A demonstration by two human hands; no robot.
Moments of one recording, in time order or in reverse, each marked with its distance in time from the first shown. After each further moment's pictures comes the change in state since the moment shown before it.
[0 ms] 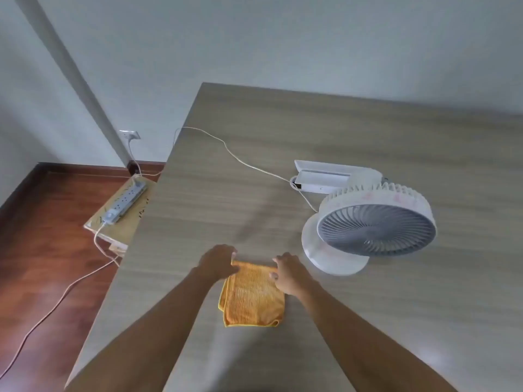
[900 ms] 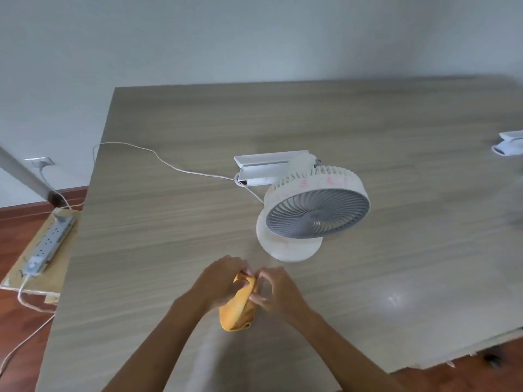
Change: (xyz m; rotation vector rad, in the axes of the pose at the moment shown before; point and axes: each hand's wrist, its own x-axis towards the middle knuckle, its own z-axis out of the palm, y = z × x) left_hand -0.019 0.092 -0.008 -0.075 0.048 0.560; right_hand -0.065 0.044 0.021 0.456 0.410 -0.009
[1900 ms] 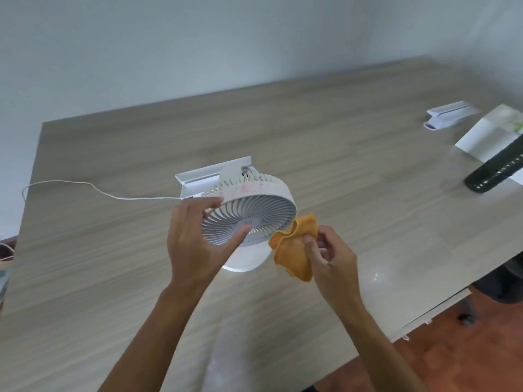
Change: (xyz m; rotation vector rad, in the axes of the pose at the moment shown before) left_hand 0.050 0.158 -0.057 -0.137 0.944 0.235; right_hand -0.082 0.006 -0.194 0.510 0.762 0.116
